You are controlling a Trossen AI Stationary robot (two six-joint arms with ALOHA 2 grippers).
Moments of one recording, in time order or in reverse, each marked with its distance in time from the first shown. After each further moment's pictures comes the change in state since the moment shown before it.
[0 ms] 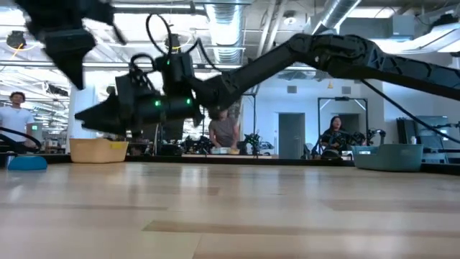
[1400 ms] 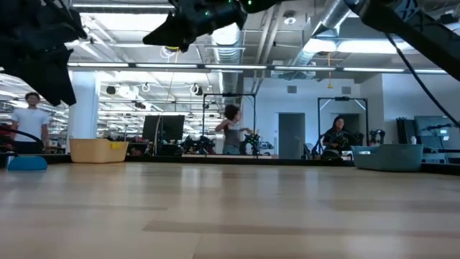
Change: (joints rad) left arm -0.176 -0.188 -0.286 0.341 -0.082 -0.332; right arm -0.065 -0.491 0.000 -0.769 0.099 -0.491
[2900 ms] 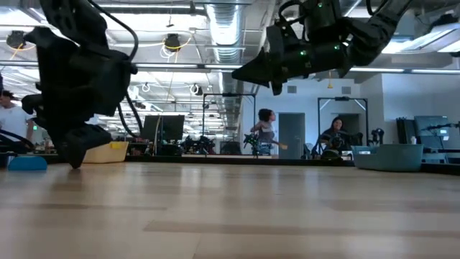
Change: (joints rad) left arm 0.582 0.252 -0.173 0.273 0.180 0.486; right arm 0.040 -0.693 -1.606 1.272 0.358 0.462
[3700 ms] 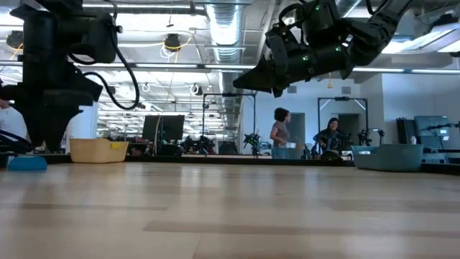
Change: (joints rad) left arm 0.048 -0.370 -0.029 -0.099 0.317 0.119; right arm 0.000 0.002 0.000 -0.087 -0.001 -0.106
